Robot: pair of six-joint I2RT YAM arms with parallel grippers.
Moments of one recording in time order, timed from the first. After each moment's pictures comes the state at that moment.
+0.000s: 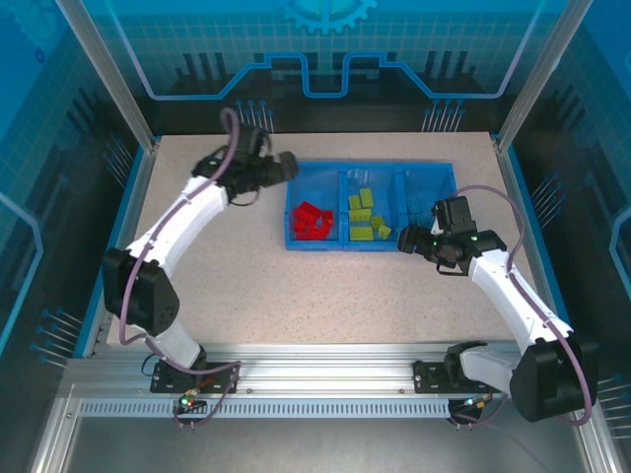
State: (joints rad) left arm -0.26 1.66 1.55 -0.70 -0.04 -0.63; right arm 0.18 1.15 0.86 -0.72 -0.08 0.49
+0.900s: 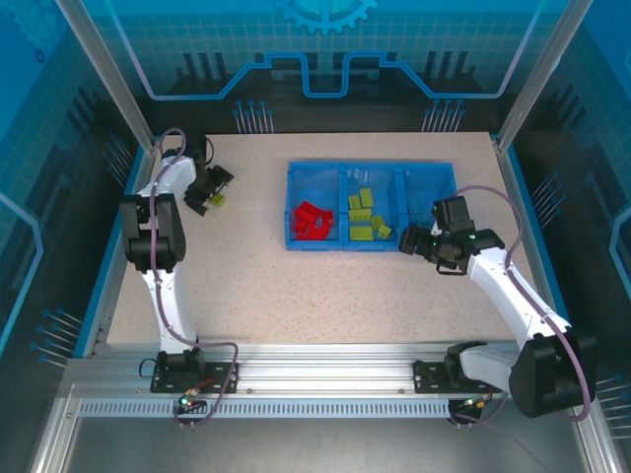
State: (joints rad) left arm 0.12 2.19 1.77 -0.82 0.06 -0.91; right arm 0.18 1.17 0.86 -0.73 -0.05 0.49
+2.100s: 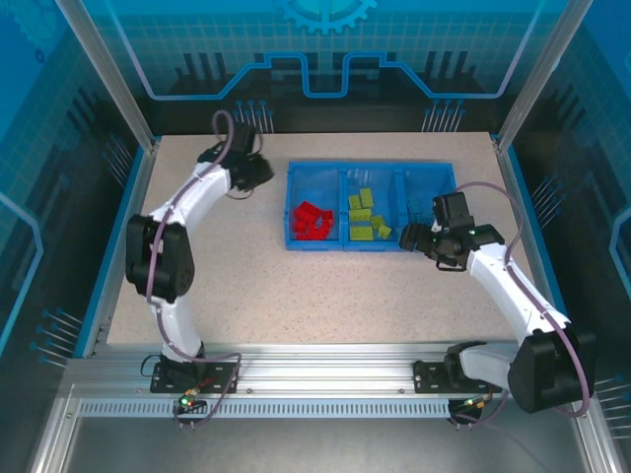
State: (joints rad) left arm -0.25 1.86 1.62 -0.61 0.02 -0.70; right arm 0.18 1.19 0.89 -0.75 -0.03 0.51
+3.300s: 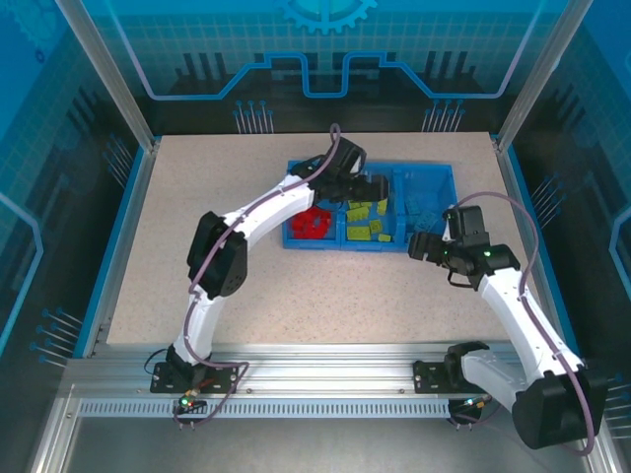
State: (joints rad) left arm -0.64 2.14 1.94 -0.58 0.14 -0.61; right arm 0.14 0.99 0.80 -0.75 0.02 0.36
